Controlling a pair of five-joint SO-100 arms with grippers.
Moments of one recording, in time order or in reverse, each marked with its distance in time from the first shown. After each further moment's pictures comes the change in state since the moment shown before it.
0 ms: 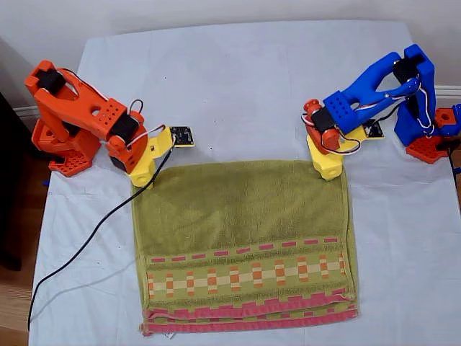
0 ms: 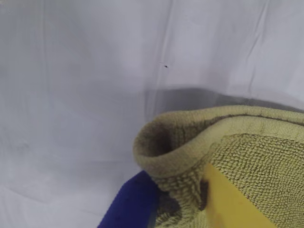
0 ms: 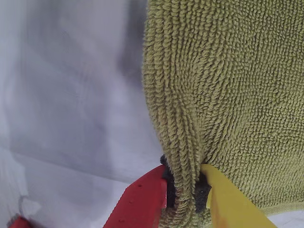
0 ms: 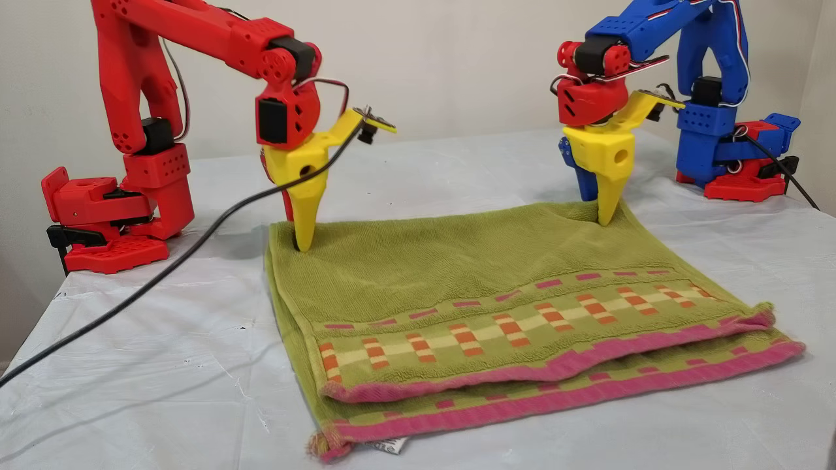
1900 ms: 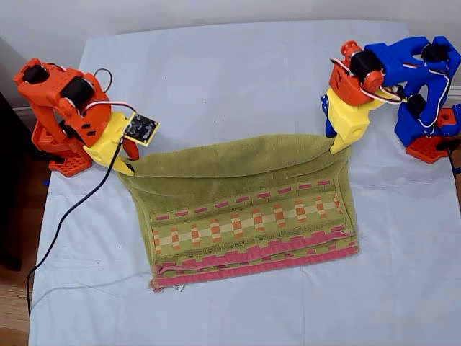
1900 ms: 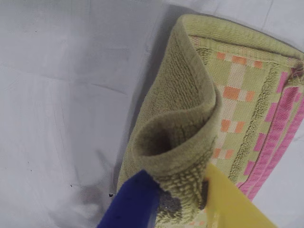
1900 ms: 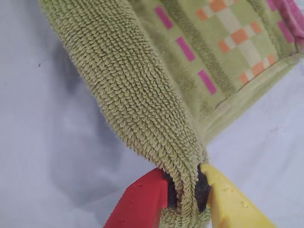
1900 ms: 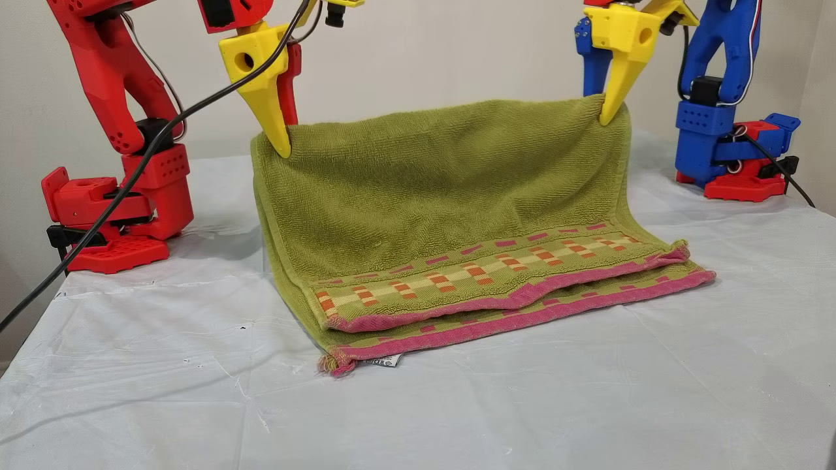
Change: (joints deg) arm 0 9.8 13.5 -20.0 12.0 31.1; arm 1 -5.0 23.4 -13.3 17.1 -2.3
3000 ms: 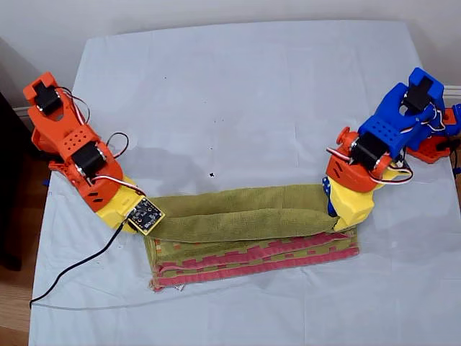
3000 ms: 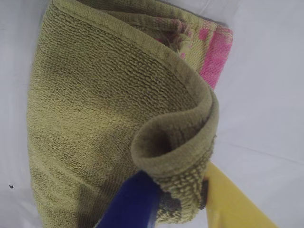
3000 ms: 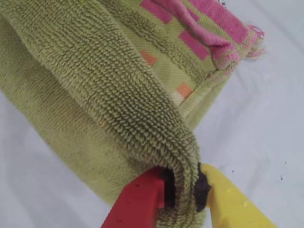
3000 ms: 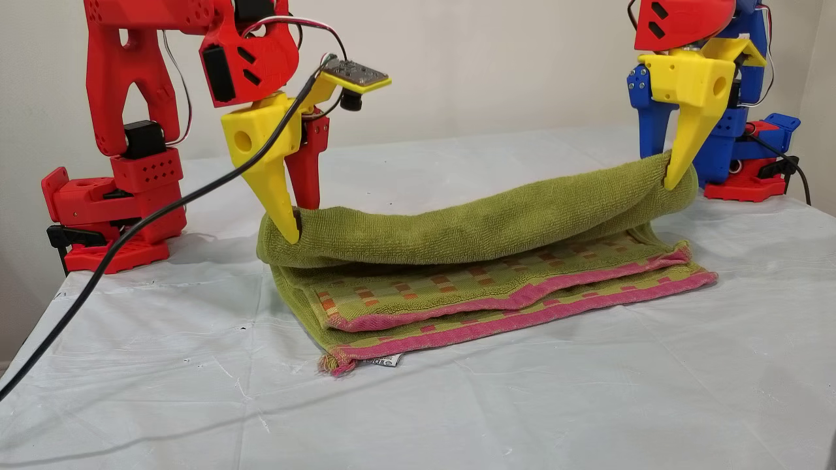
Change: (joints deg) arm 0 13.4 -26.0 -13.3 -15.8 1.0; arm 1 -21.5 -36.6 -37.0 0.6 18.2
